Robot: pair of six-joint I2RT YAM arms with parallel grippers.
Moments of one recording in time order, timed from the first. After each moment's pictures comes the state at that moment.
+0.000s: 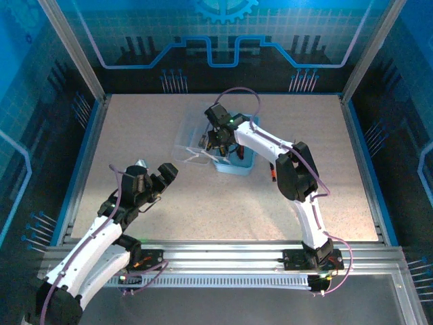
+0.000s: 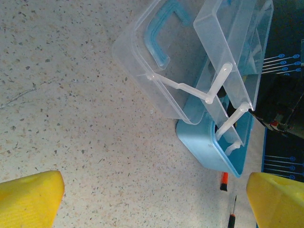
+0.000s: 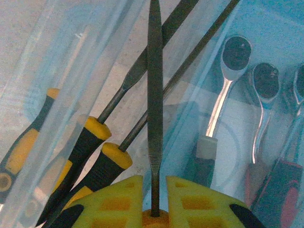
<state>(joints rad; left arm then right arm) -0.29 0.72 0.44 -0.33 0.09 -1.09 0.65 2.19 1.89 -0.78 0.15 0.40</state>
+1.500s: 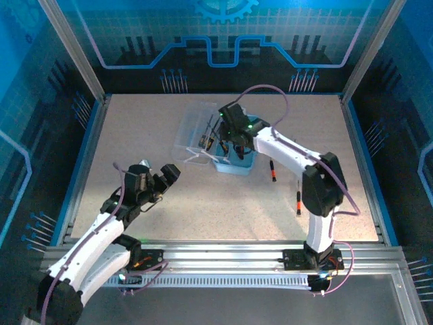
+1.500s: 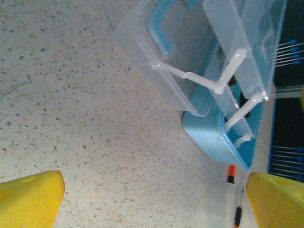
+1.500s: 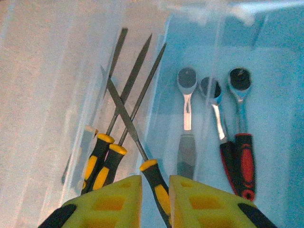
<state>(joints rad) -0.29 0.80 0.44 -0.30 0.13 -1.05 0.63 1.85 1.57 -0.57 0.21 0.66</state>
